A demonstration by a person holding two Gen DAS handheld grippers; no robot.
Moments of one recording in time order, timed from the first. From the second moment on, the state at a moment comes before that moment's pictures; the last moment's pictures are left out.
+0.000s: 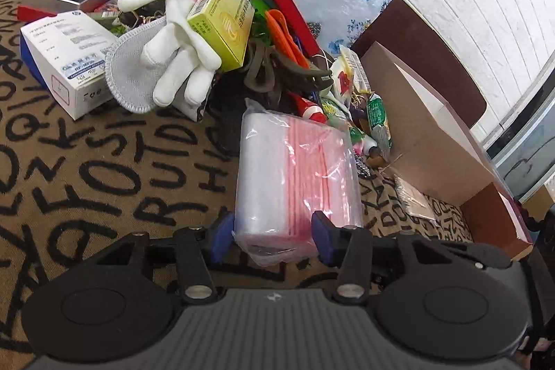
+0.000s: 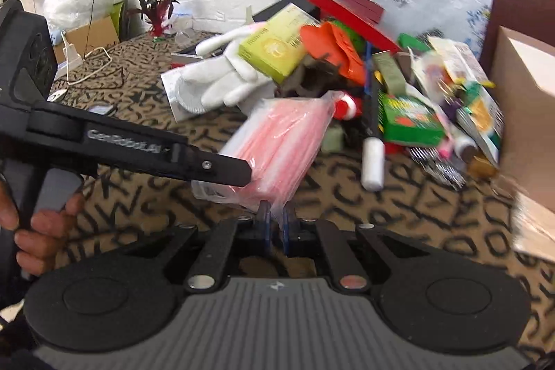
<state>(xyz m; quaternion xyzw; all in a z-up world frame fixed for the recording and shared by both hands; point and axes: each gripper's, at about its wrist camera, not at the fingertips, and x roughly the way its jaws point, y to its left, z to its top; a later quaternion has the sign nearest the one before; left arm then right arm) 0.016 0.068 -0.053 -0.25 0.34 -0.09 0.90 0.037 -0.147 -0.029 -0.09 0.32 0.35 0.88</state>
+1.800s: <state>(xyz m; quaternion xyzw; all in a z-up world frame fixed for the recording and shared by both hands) 0.074 -0.031 0.041 -0.16 0.26 -0.19 0.93 0.050 -0.236 0.040 0.03 0.19 0.30 0.94</state>
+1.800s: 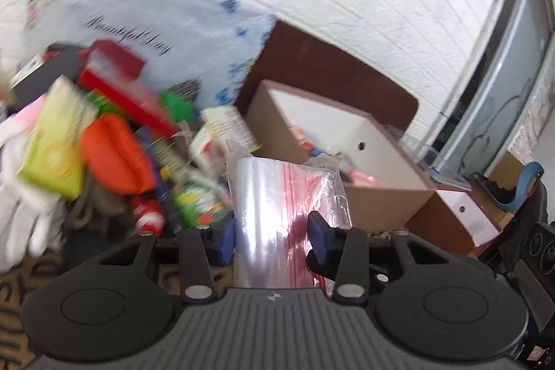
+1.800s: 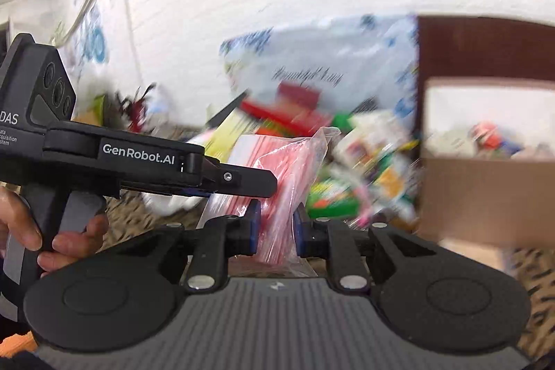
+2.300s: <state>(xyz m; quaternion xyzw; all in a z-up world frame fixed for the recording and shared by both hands) 0.195 -0.155 0.070 -0.17 0.27 -0.29 0.90 0.139 -0.358 0.078 0.05 0.17 0.17 0.97</state>
